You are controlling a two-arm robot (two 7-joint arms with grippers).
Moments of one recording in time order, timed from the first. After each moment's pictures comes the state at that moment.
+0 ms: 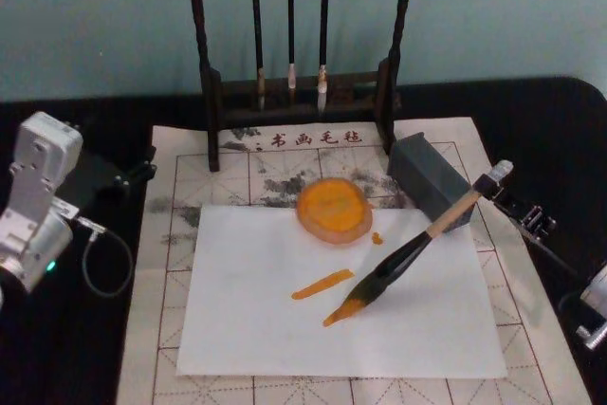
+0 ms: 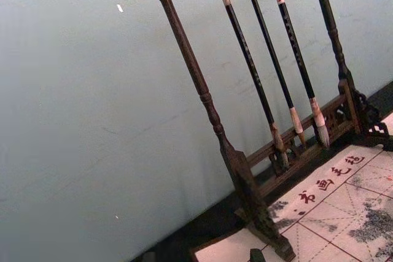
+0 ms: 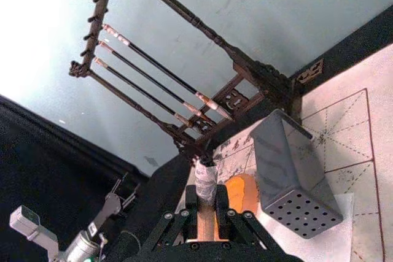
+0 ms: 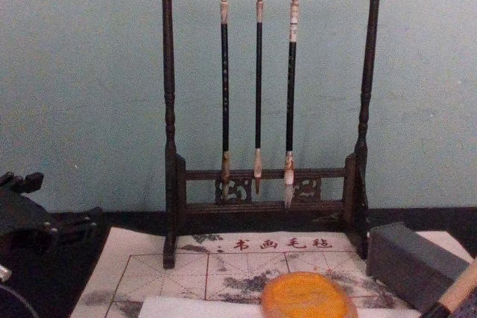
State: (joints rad) left arm -0.20 0.60 0.45 -1.41 -0.25 -0.12 0.03; right arm 0.03 0.72 -0.42 -1.47 1.54 0.09 0.52
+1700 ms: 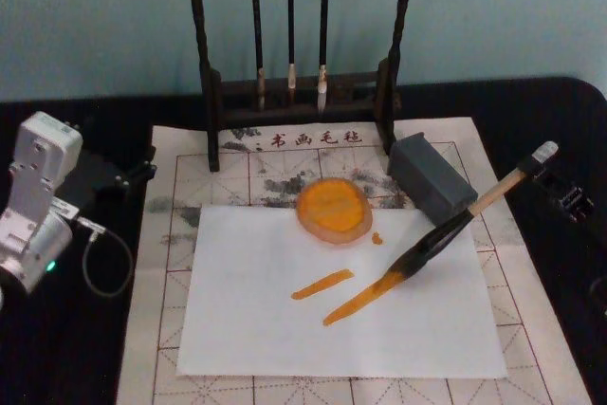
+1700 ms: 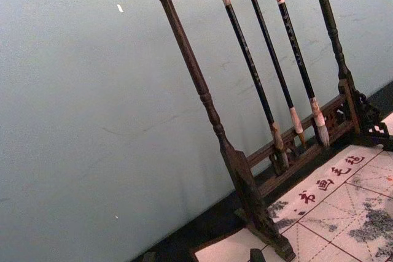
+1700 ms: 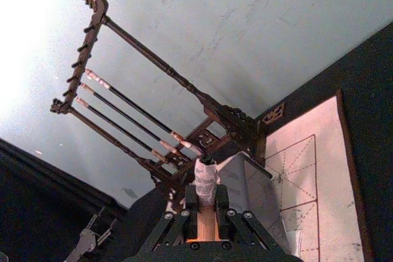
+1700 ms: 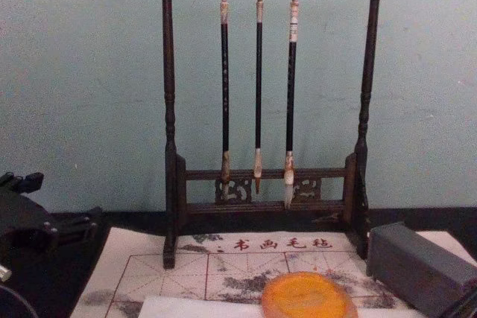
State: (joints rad) left arm -0.20 0.60 0.45 -1.41 -0.25 -0.12 0.03; right arm 0.02 0.70 -0.32 -1.43 1.54 0.06 0.50
